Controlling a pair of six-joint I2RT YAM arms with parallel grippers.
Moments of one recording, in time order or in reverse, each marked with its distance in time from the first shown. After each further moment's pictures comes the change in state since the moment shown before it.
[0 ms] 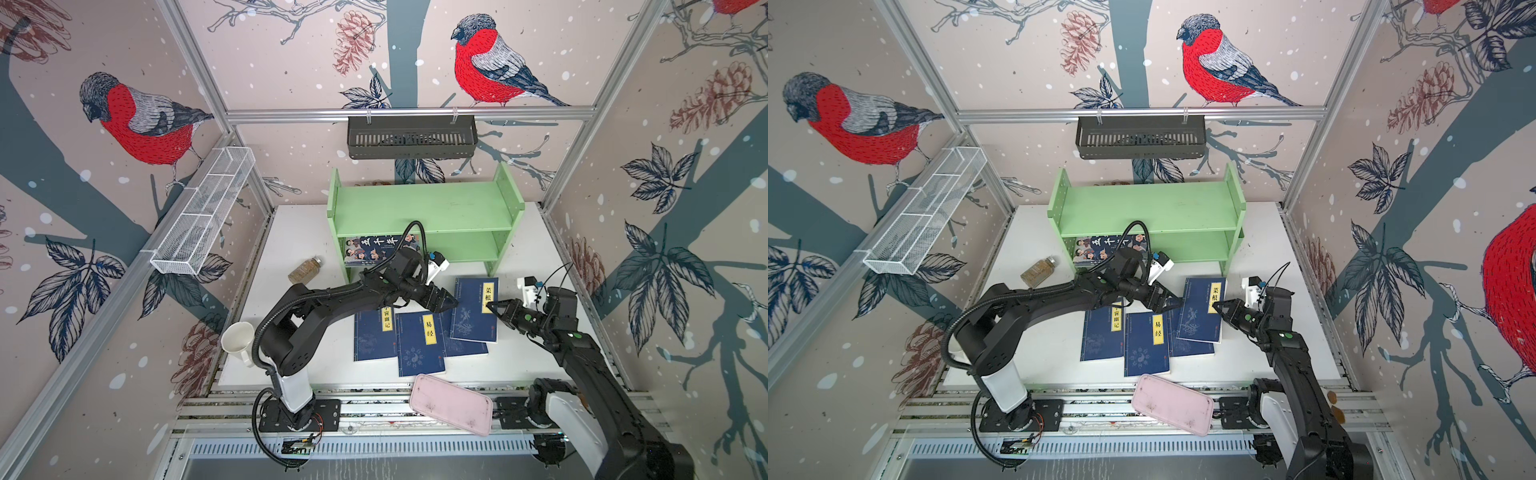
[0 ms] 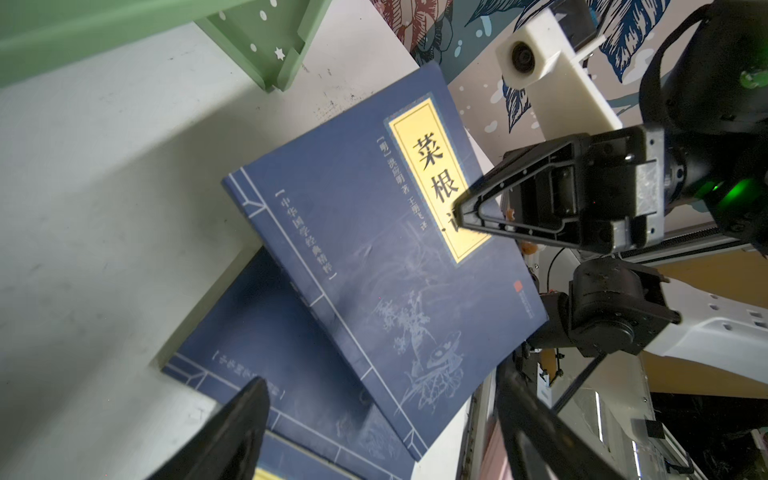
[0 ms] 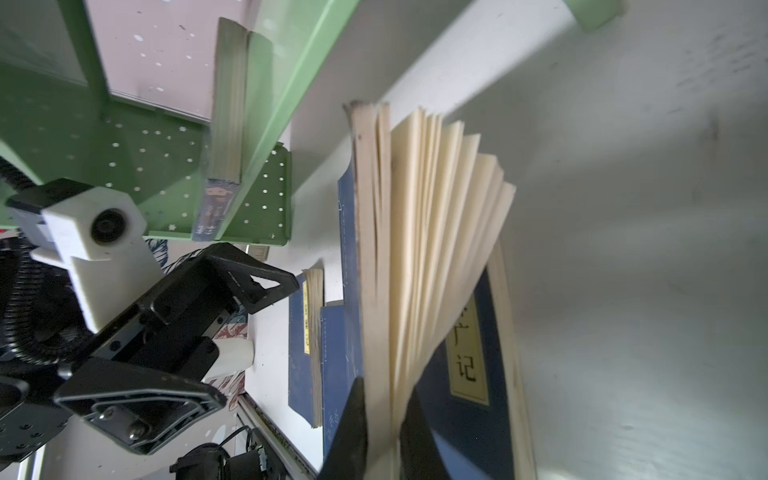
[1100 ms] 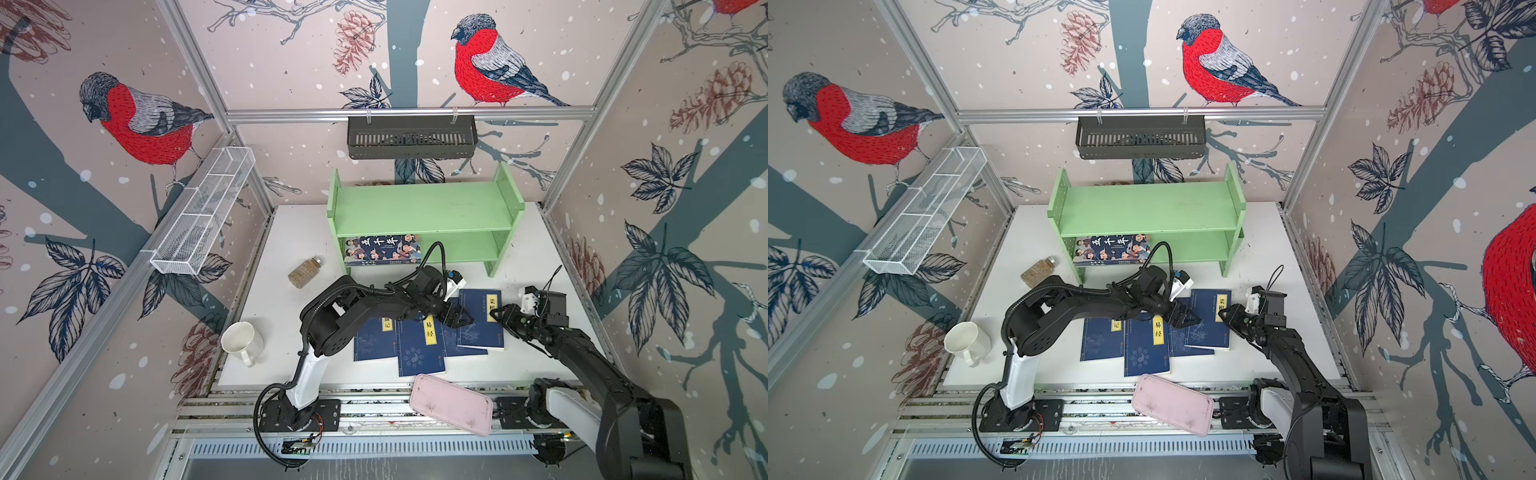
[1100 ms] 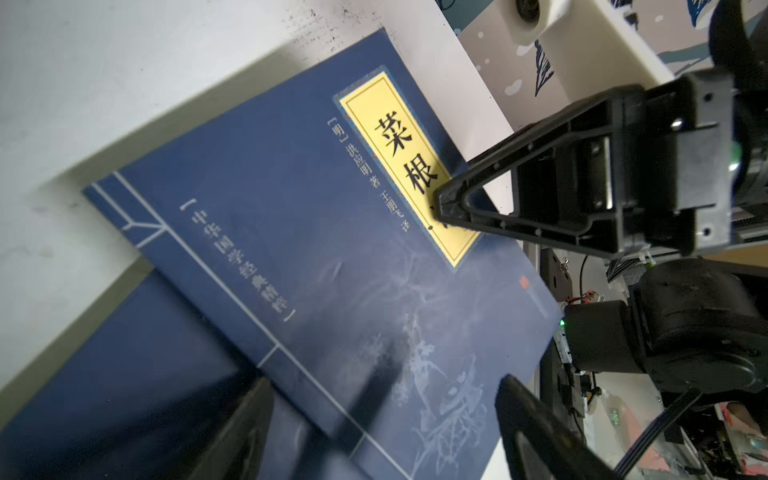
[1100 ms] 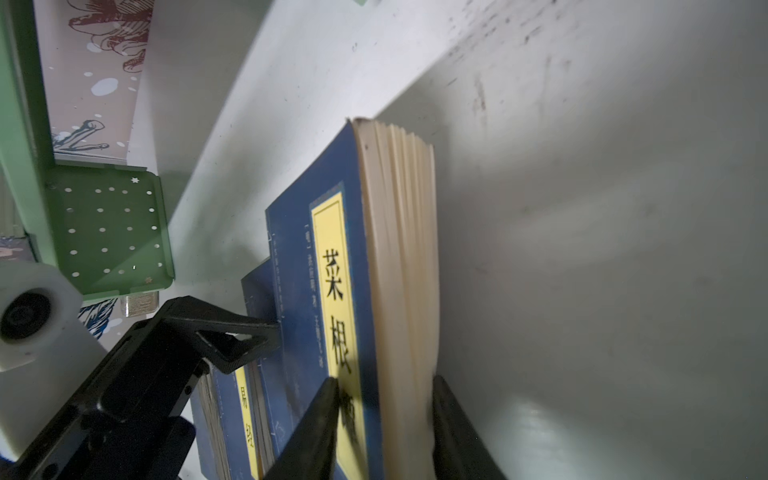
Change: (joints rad) left arm -0.117 0.338 0.092 0.255 -0.017 -0.076; right arm 0.001 0.207 -0.043 0.045 0.244 -0.018
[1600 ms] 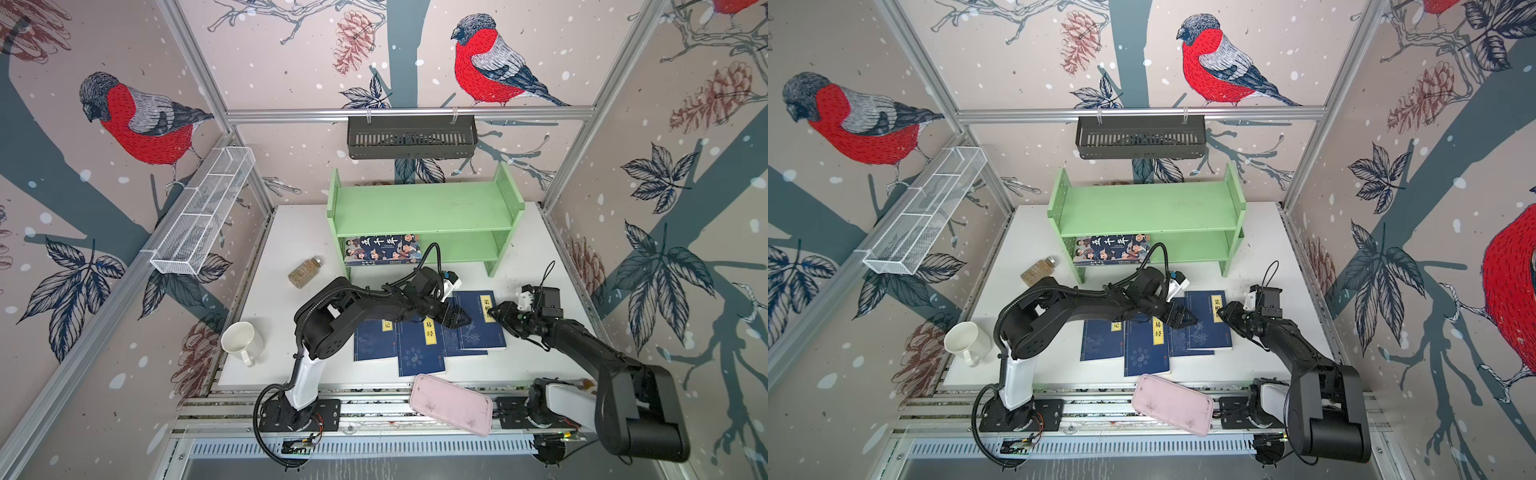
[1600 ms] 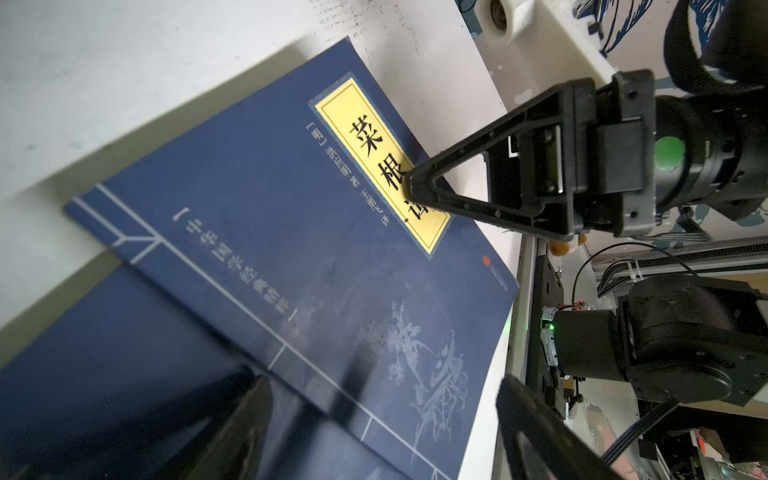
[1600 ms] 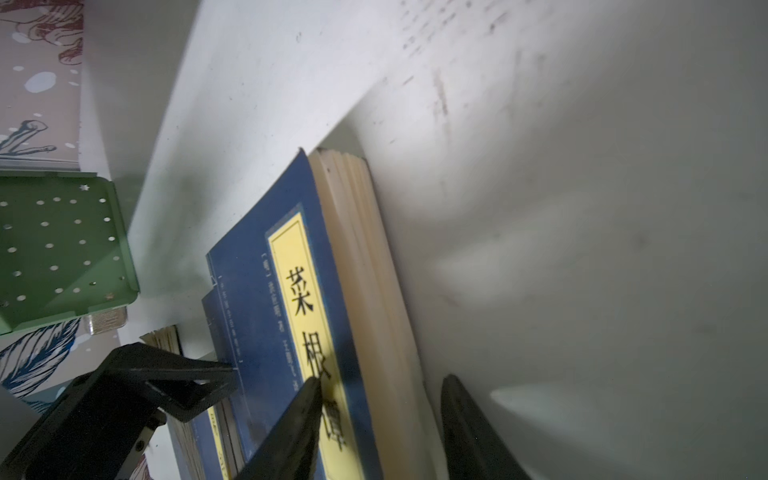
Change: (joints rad) left arm 0.000 -0.041 -0.036 -0.020 -0.019 -0.093; right arm 0.006 0.188 0.039 0.055 0.040 -0.027
